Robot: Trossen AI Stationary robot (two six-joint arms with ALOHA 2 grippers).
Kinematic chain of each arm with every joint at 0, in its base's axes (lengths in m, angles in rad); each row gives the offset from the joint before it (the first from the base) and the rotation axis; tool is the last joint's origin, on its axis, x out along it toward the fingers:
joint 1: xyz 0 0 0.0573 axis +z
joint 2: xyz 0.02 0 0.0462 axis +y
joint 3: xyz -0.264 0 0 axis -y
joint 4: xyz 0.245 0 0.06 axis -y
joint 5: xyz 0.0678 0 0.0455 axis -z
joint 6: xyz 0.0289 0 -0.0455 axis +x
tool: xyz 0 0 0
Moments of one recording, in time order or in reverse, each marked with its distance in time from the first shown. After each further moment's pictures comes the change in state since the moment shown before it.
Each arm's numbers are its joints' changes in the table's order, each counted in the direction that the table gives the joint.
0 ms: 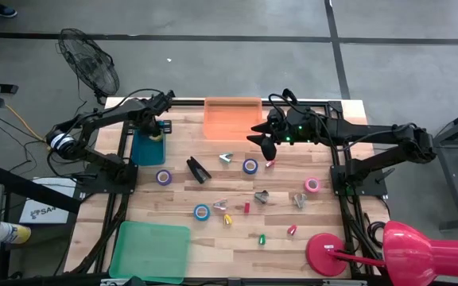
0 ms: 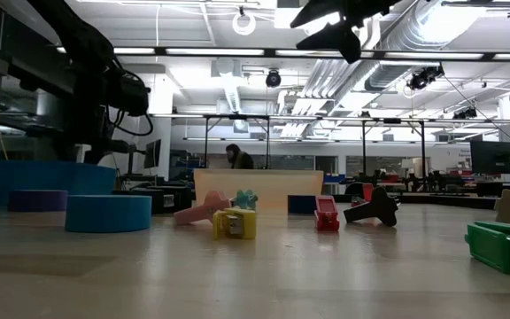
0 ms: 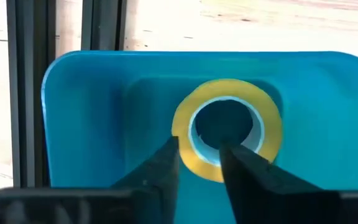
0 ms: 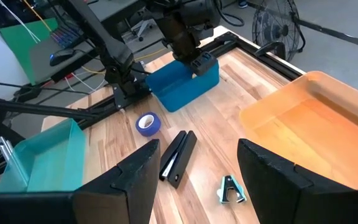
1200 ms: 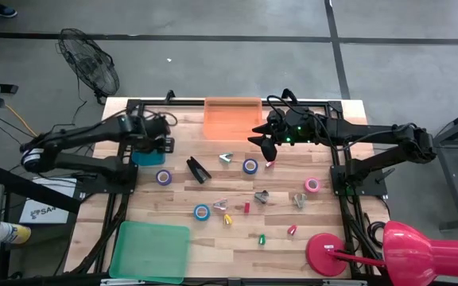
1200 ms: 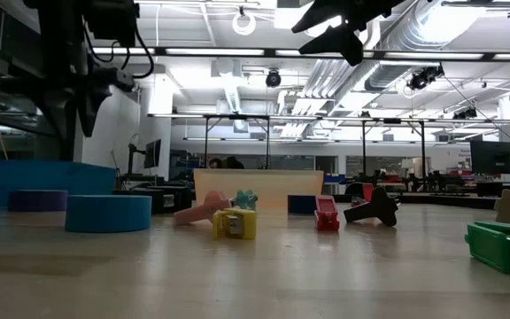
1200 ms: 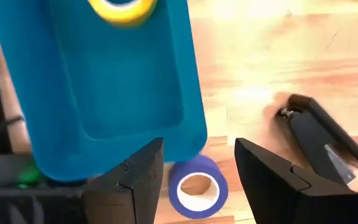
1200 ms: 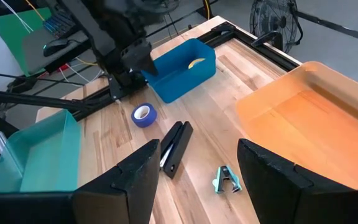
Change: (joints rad) left arm -0.541 -0.361 0.053 -0.291 0.122 -0.379; right arm 0.000 0.000 0.000 -0.036 0.000 -0.007
